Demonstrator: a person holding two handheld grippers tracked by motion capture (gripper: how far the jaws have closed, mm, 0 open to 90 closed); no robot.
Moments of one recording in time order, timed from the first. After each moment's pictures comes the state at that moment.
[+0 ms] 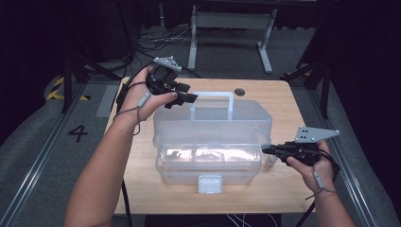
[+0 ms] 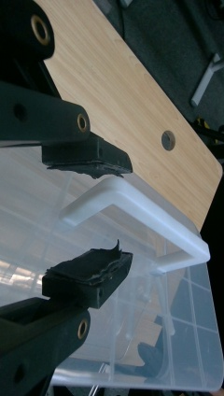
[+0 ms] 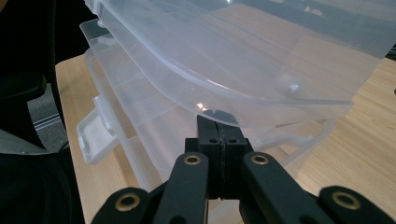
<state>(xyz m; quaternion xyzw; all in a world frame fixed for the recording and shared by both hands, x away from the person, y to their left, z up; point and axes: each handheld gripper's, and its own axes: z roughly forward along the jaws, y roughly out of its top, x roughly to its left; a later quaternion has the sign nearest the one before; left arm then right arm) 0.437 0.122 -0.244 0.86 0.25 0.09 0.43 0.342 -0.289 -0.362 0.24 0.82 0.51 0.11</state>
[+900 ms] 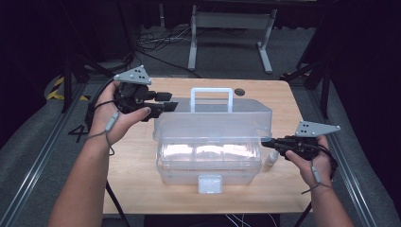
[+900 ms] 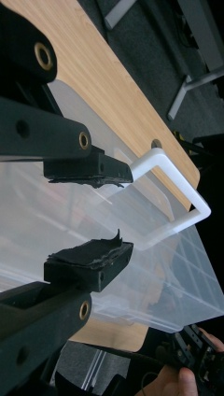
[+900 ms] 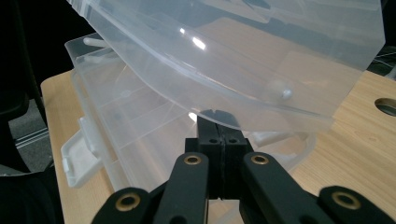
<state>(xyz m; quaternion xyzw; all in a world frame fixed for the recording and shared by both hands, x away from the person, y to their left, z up) 0.375 0.170 -0.235 0.84 0.25 0.13 0.47 0.352 -0.287 -0.355 0.25 0.81 0.52 0.13</state>
